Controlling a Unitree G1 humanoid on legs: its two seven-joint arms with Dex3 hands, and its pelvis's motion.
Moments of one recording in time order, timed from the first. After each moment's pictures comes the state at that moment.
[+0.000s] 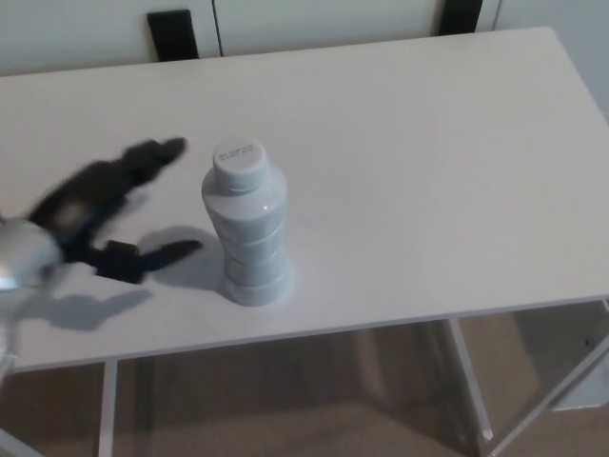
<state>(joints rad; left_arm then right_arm) -0.31 0.65 -0.10 0.06 0.00 0.28 -0.46 -0.03 -0.50 0.12 1.27 -0.23 -0.16 0.20</state>
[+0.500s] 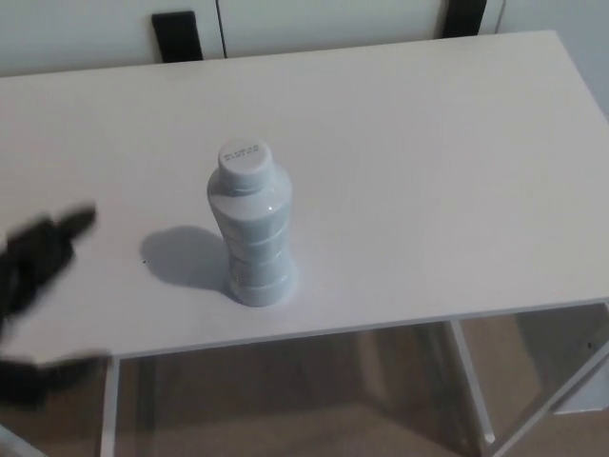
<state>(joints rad) 0.29 0.60 0.25 -0.34 -0.19 0.23 -0.58 -0.05 -0.50 0.13 1.27 -0.23 -0.15 0.20</state>
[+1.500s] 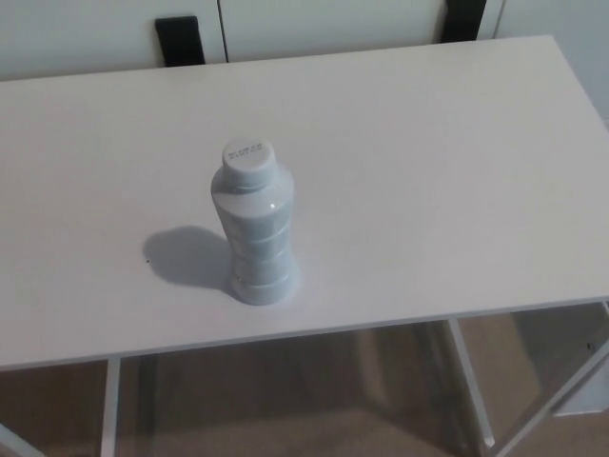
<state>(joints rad) 0.53 0.52 0.24 0.12 -0.28 0.05 -0.74 -0.04 -0.50 0.16 1.28 -0.23 -0.15 0.20</state>
